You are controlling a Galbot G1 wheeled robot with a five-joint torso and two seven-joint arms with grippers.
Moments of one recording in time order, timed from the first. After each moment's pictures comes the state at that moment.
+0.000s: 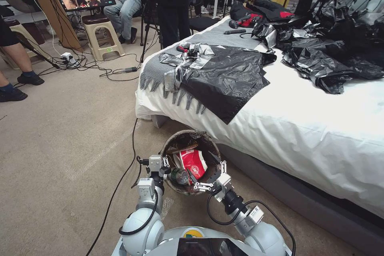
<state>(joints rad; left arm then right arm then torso) 1.64 -1.44 -0.20 -2.20 -0.11 0.28 -0.33 -1.67 1.20 0.25 2.04 0.15 0.37 -0.24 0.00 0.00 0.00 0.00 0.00</state>
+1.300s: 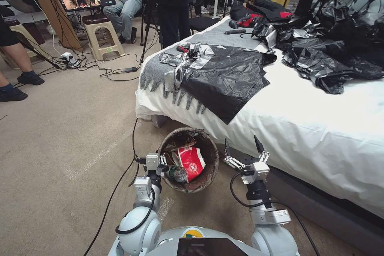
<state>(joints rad) 1.63 -1.43 -0.22 -2.21 -0.13 0.27 -0.32 -1.76 1.41 0.44 2.14 0.03 0.47 0.04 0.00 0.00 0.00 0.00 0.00</state>
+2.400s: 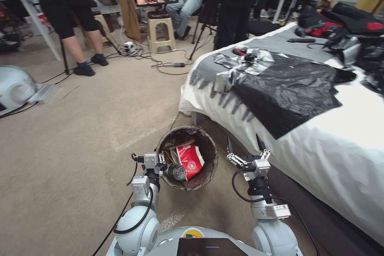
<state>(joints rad) 1.64 -1.43 -0.24 -2.22 -0.13 0.27 -0.32 -1.73 1.41 0.46 2.11 0.05 0.46 0.04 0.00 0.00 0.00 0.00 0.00</state>
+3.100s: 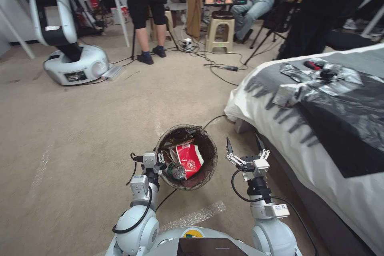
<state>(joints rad) 1.63 -1.44 -0.24 -2.23 -0.13 0.27 -0.32 -1.72 1.41 0.45 2.11 0.05 0.46 0.04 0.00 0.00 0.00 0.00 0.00</state>
